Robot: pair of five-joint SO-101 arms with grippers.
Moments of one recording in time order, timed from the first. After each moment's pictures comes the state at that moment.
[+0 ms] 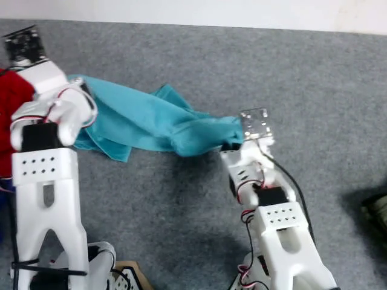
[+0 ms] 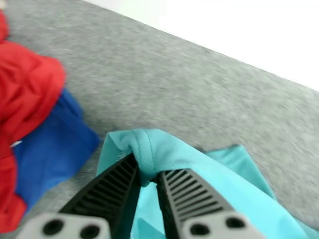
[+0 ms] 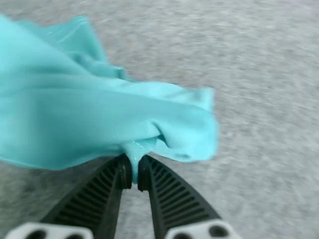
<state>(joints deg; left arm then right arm) -15.8 -31.2 23.0 51.2 14.7 -15.0 -46.6 69.6 22.5 2.6</state>
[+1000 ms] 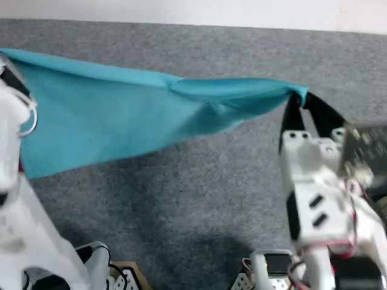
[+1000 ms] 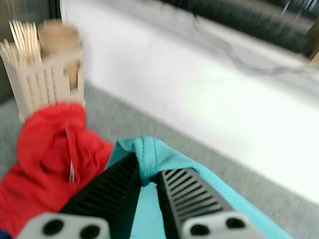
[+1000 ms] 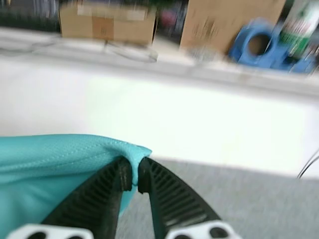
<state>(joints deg) -27.0 -32.5 -23.1 80.2 14.7 -4.6 -64.0 10.4 64.3 9.0</state>
